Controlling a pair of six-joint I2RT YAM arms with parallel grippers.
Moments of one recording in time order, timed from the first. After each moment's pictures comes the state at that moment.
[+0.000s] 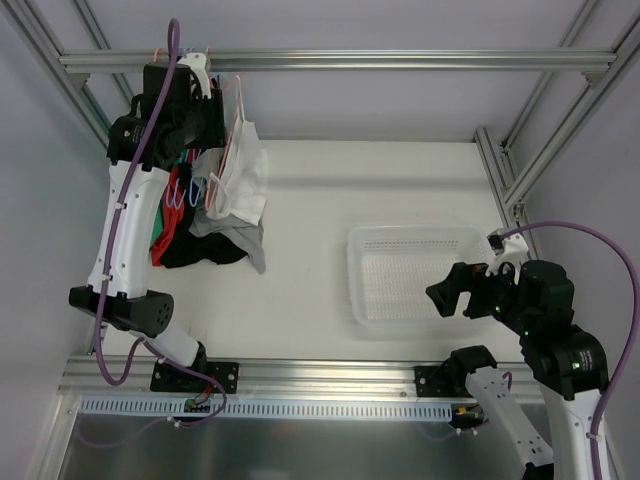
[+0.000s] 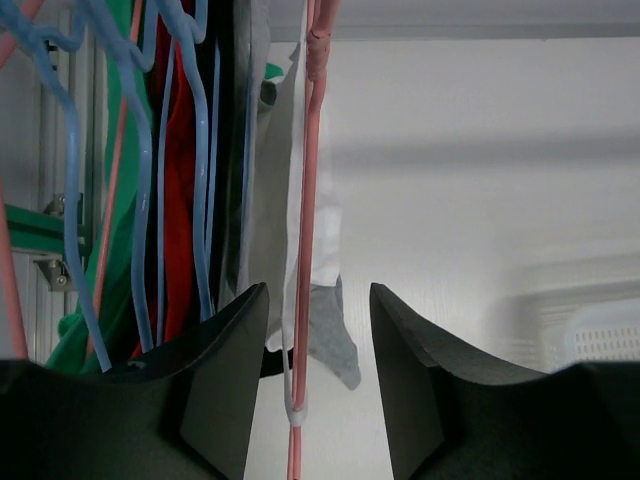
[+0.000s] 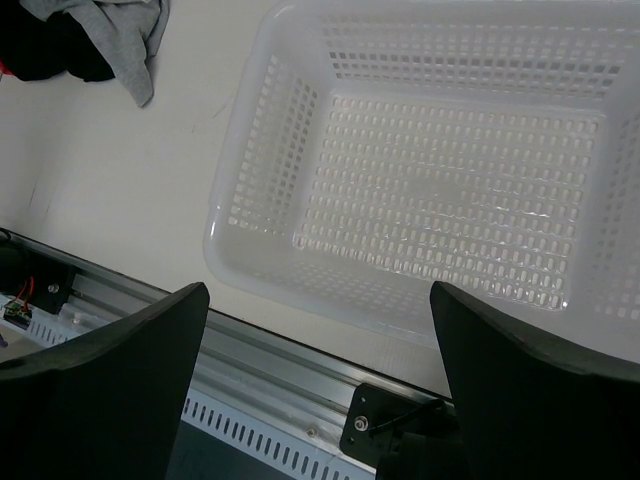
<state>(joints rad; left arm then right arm) -0.22 1.59 2.15 -1.09 -0.10 -0.14 0.23 0.48 1.07 -1.15 -0.23 0.22</state>
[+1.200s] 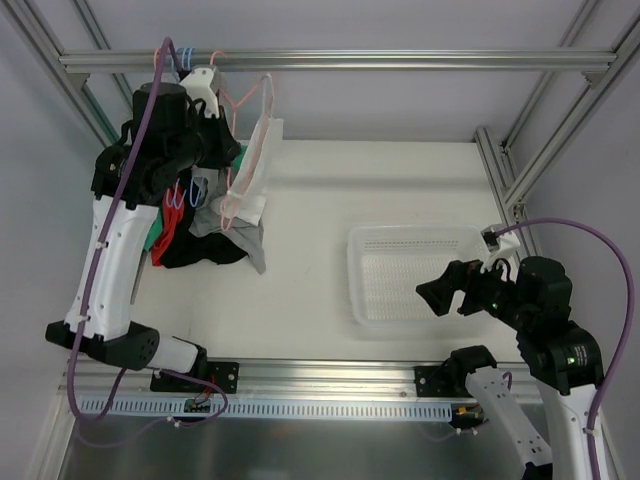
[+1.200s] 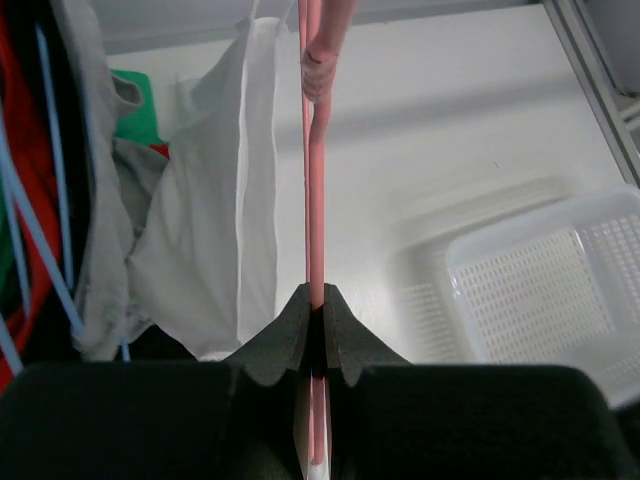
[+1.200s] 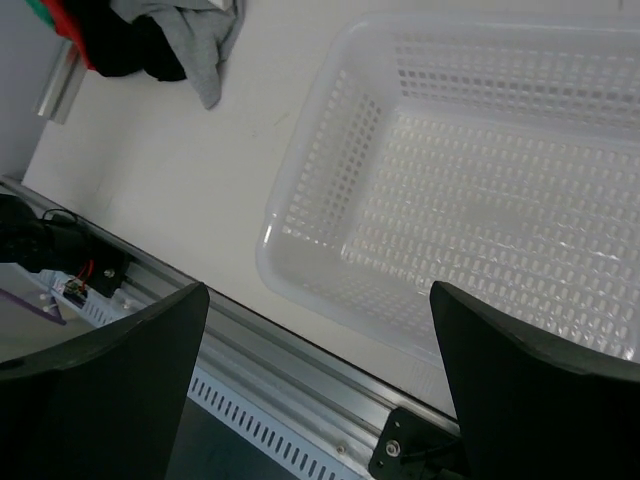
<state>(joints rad) -0.31 1.46 2.05 -1.05 0.06 -0.18 0.23 0.48 1.04 -1.08 -0.33 0.24</state>
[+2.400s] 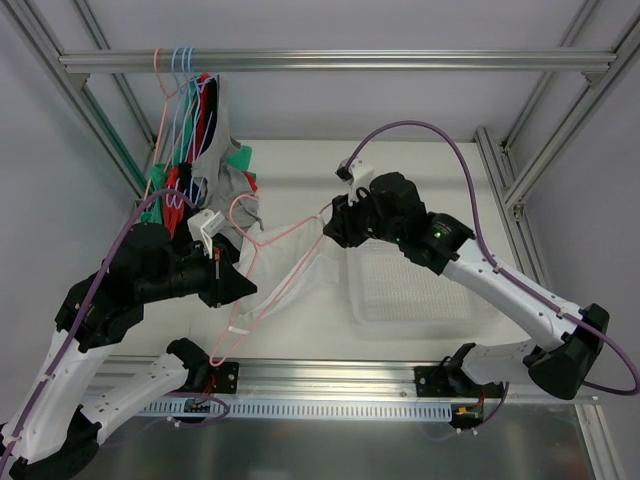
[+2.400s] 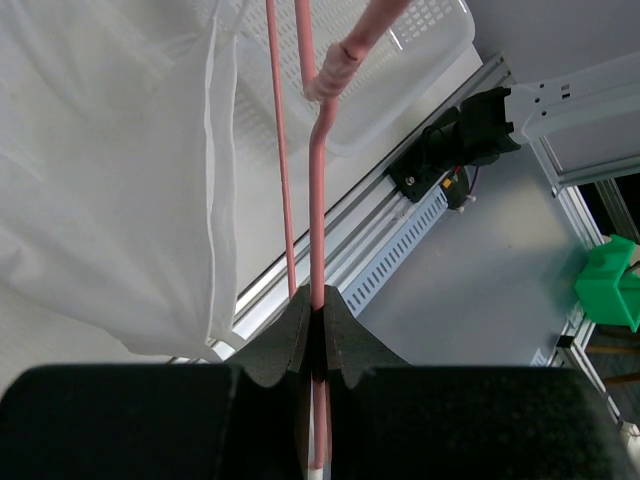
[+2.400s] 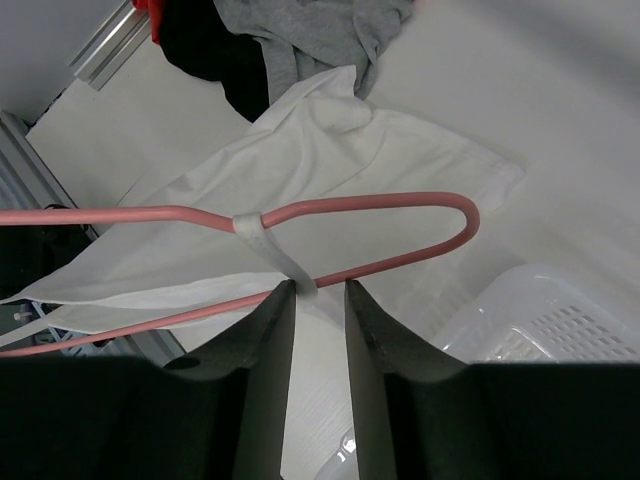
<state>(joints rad) -0.60 0.69 1.21 -1.04 0.41 -0.41 0.85 1.29 1.29 -0.48 -0.09 0.23</state>
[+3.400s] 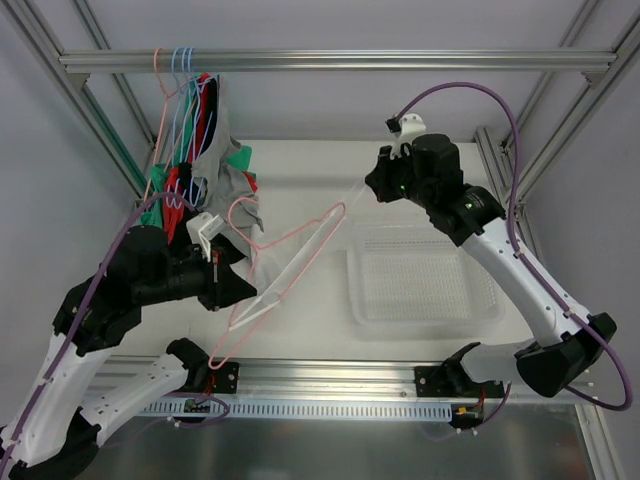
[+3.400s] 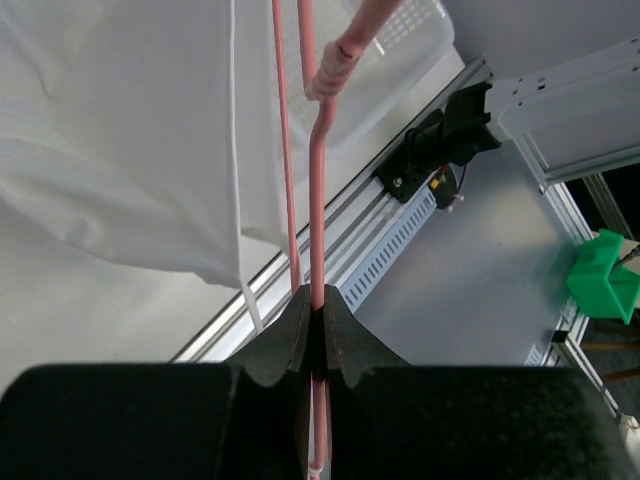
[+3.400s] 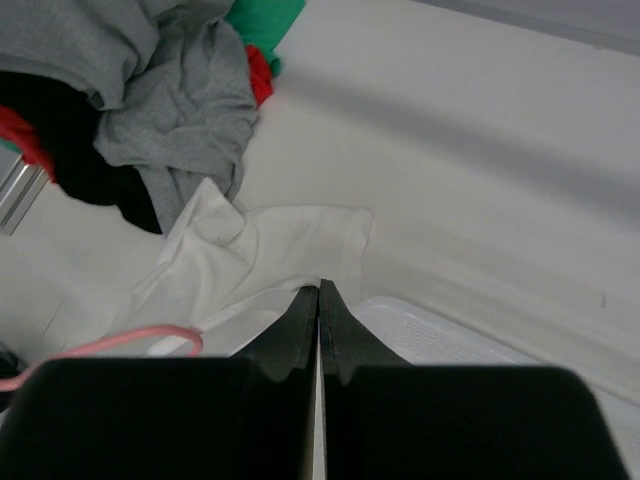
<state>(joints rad) -0.60 0.67 1.20 -1.04 0.44 -0.41 0.60 1.32 1.46 -0.53 0.01 0.22</state>
